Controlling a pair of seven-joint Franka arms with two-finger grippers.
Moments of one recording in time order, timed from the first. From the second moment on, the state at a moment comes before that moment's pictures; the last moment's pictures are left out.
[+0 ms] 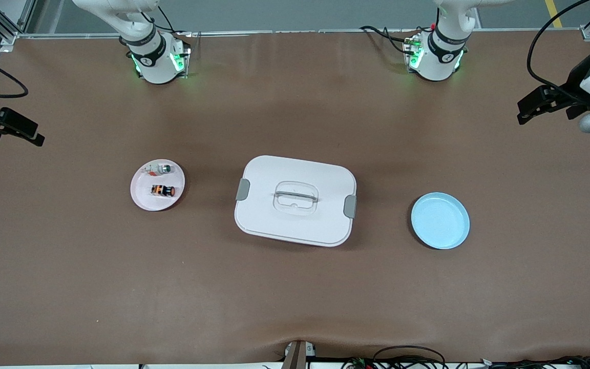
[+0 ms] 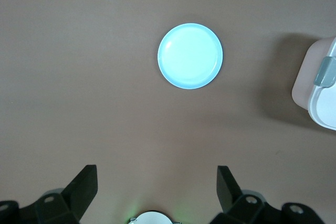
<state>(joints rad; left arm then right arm) 0.05 -0.01 -0.16 -1.50 0.04 1.43 -0.18 -0.04 0.02 0.00 -1.50 0.04 1.52 0.08</state>
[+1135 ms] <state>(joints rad) 0.05 0.00 -0.16 -1.50 0.04 1.41 -0.18 -0.04 0.02 0.00 -1.50 0.04 1.53 0.09</state>
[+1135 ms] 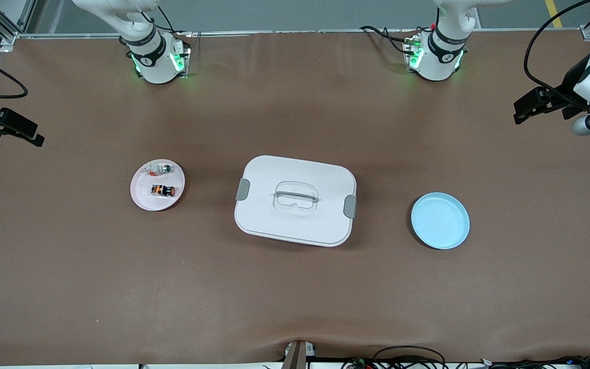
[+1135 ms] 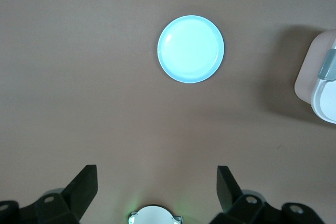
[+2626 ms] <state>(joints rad) 0.05 0.00 -0.16 -1.52 0.04 1.43 -0.18 -0.05 0.11 0.02 -1.80 0.08 1.73 0.09</state>
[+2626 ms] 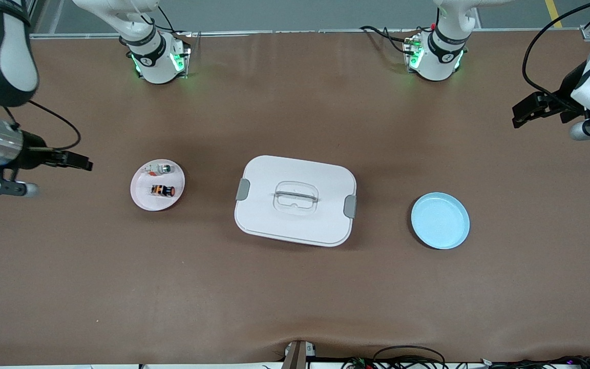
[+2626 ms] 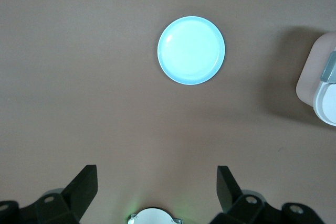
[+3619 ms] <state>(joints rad) 0.05 0.00 -0.16 -1.52 0.04 1.43 -0.18 0.04 0.11 0.02 -2.24 0.10 2.32 0.09</state>
